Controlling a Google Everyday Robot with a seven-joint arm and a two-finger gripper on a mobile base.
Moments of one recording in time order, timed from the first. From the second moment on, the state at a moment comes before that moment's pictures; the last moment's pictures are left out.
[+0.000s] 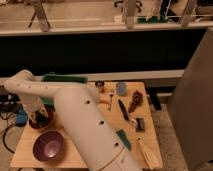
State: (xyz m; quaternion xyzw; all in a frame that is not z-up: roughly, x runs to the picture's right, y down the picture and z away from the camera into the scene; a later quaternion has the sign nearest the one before) arm -0.379 0.159 0.827 -0.22 -0.37 -0.80 0.41
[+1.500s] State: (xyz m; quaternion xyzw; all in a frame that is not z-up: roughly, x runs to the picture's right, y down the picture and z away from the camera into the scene) arm -0.293 0.062 0.732 -0.10 -0.27 -0.80 0.53
